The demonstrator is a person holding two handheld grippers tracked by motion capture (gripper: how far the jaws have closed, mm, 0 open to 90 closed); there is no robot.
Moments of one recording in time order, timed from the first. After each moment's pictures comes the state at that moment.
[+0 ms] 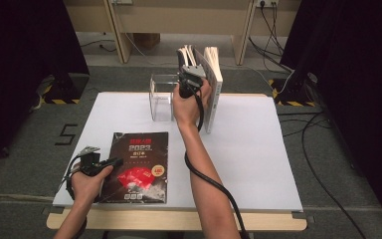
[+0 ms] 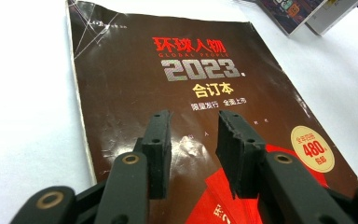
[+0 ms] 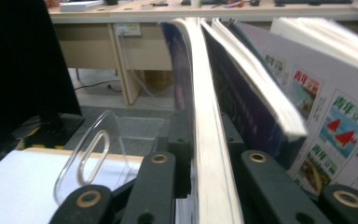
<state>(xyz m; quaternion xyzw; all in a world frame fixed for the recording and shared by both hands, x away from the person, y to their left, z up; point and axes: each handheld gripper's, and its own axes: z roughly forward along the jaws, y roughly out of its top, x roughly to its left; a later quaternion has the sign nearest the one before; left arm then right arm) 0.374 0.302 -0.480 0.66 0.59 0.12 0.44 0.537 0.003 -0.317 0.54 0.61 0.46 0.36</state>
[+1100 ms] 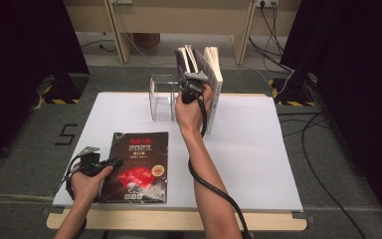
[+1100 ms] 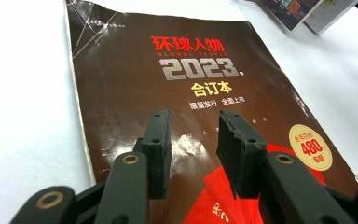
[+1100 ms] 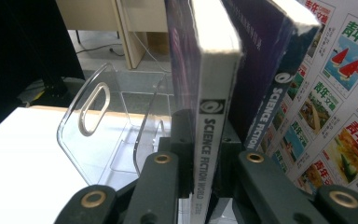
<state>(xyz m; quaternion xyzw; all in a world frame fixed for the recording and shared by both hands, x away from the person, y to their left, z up) 0.373 0.302 -0.479 0.67 0.59 0.12 0.44 0.526 -0.004 -0.325 0.56 0.65 0.41 0.31</state>
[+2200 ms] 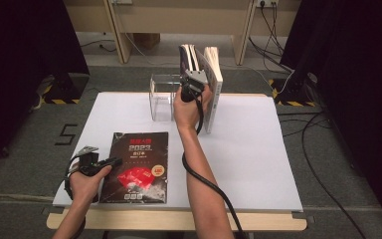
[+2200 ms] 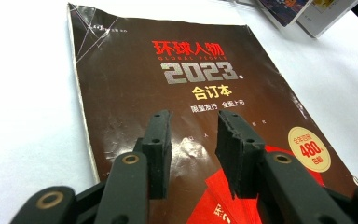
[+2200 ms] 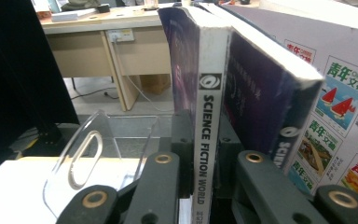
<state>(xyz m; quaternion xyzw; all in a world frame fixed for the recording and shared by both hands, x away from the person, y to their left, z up) 0.373 0.306 -0.478 0.67 0.58 0.12 0.45 0.538 0.001 -0.334 0.56 0.58 0.46 0.36</state>
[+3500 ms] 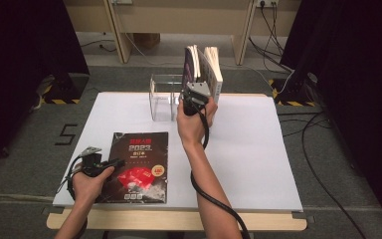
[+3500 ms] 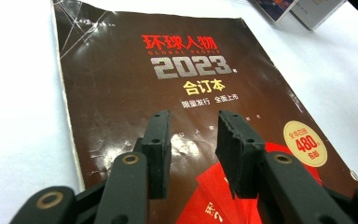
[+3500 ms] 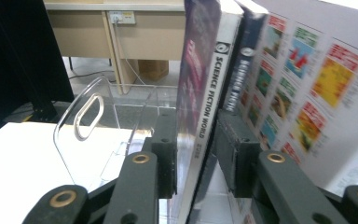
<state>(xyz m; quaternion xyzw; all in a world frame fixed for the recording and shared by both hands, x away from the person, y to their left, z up) 0.373 0.298 -0.480 0.67 0.58 0.12 0.44 0.493 -0.011 -0.338 0.55 0.61 0.44 0.36</state>
